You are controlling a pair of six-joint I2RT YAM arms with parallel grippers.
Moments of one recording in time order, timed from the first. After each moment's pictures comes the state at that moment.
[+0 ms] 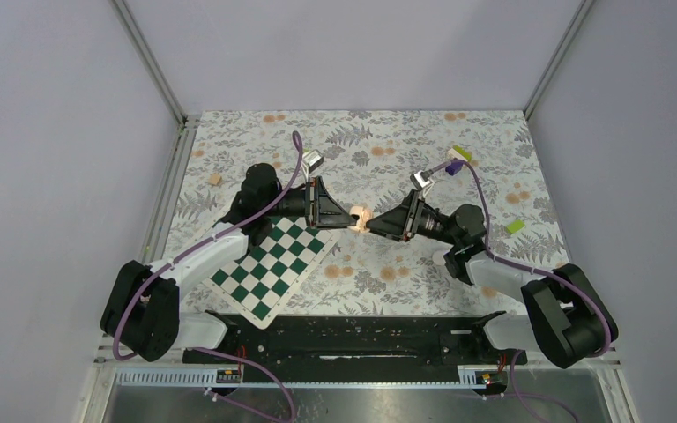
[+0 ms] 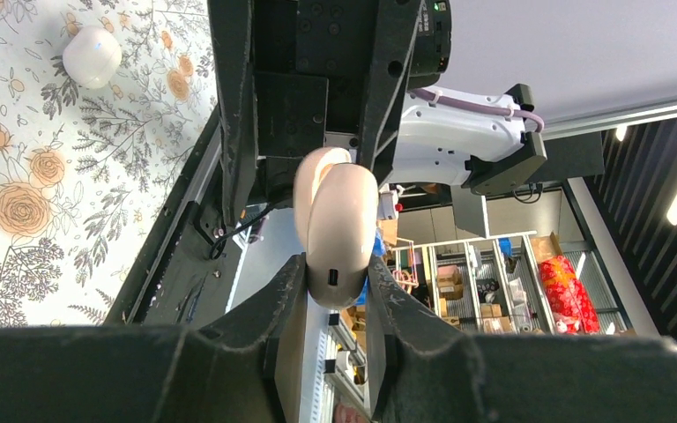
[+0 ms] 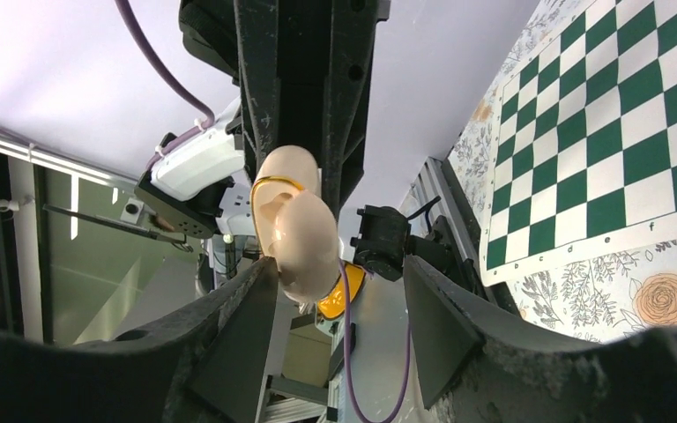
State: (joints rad) left arm -0.50 1.31 0.78 0.45 1.05 -1.18; right arm 0.44 1.30 0.41 1.12 -0.85 1.38
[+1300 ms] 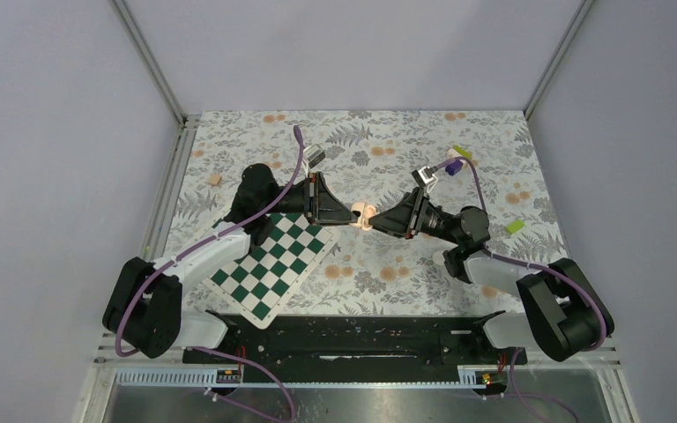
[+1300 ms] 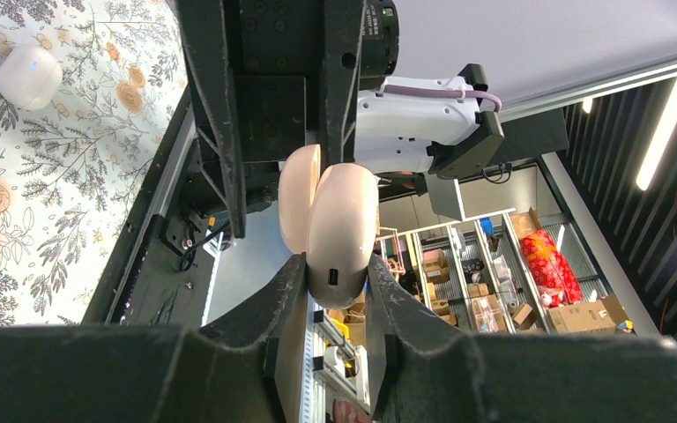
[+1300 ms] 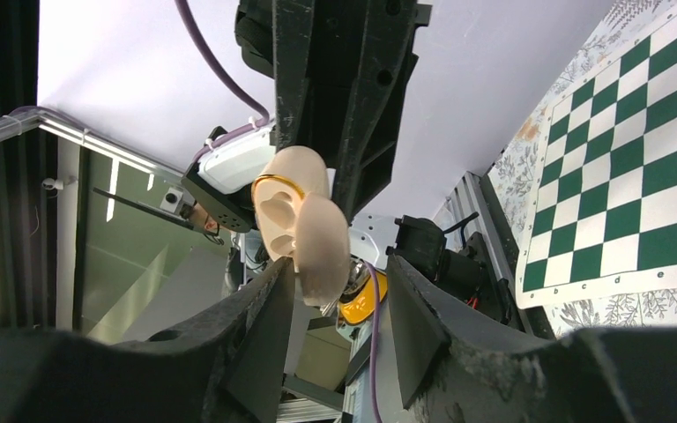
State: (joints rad) left arm -0.51 1.33 0.78 0.65 1.09 -1.31; right arm 0.43 1.35 0.40 1.33 -0.86 1.50
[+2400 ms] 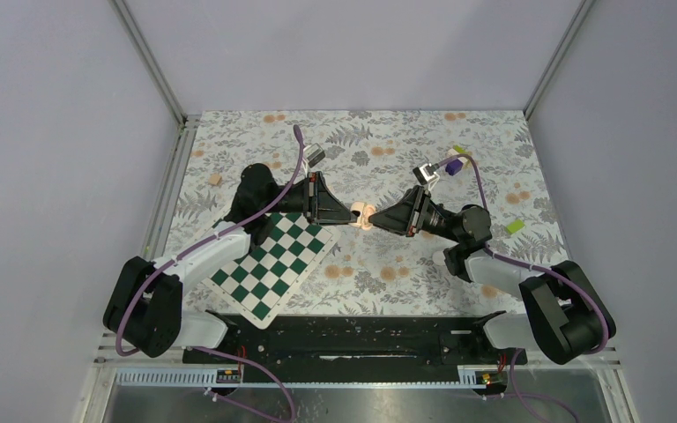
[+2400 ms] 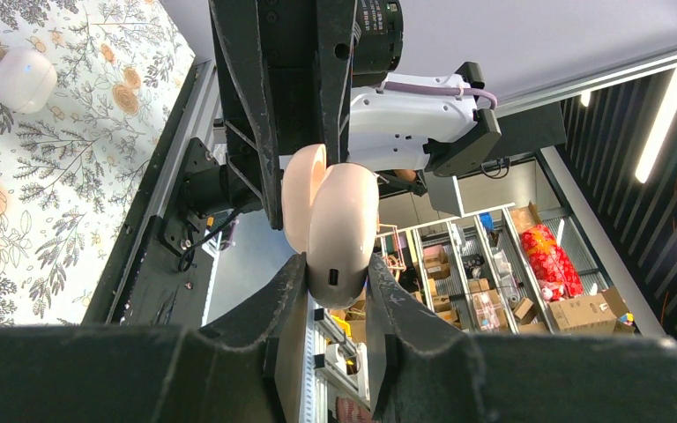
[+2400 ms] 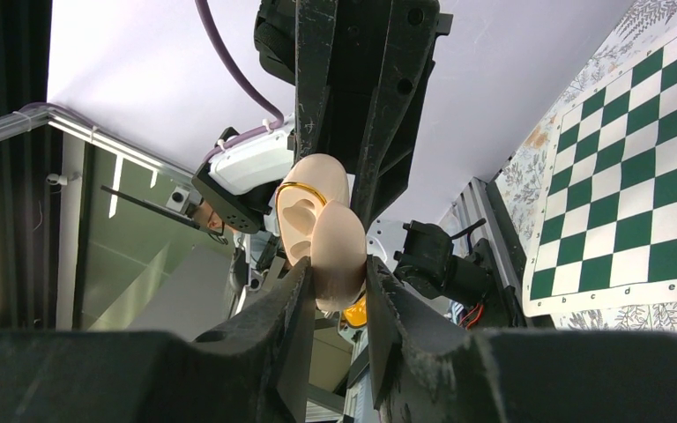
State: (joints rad) left arm -0.51 1.34 0.78 0.67 1.10 -1.32; right arm 0.43 1.32 0.42 1.33 -0.86 1.51
